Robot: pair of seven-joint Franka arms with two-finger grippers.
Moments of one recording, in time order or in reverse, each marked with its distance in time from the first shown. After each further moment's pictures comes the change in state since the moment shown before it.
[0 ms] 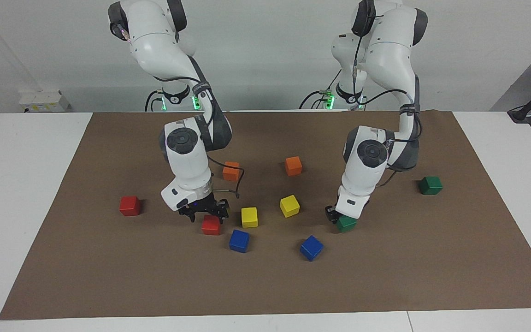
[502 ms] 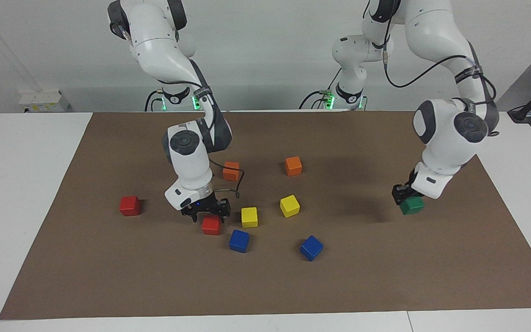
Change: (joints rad) left arm 0.311 -0.197 0.005 -0.095 -0.040 -0.147 0.568; right arm 0.002 -0.012 0.000 -0.081 0.000 0.077 -0.009
